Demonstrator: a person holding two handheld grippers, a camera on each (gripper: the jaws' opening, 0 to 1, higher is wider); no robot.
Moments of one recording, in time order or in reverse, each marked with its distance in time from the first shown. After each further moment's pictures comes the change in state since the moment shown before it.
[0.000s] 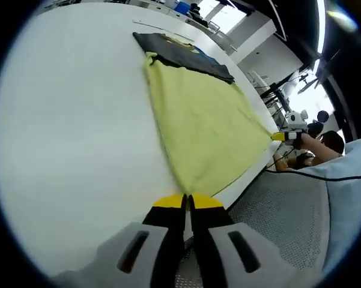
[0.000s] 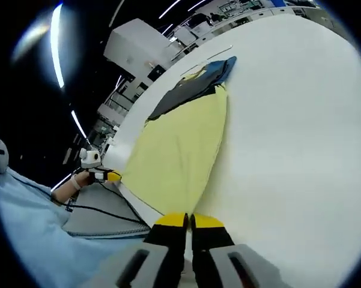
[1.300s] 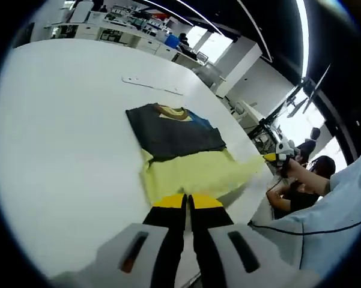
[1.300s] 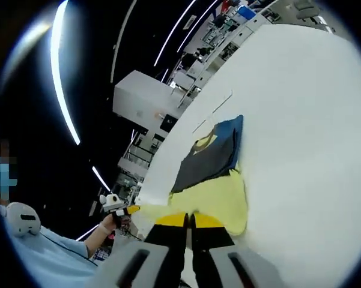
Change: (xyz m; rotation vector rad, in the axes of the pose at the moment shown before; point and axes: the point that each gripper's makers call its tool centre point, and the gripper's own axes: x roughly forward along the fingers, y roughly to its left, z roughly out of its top) left arm -0.038 -0.016 0.160 0.084 -0.254 -0.045; right arm -0.023 0.017 0.147 0.187 -0.361 0.192
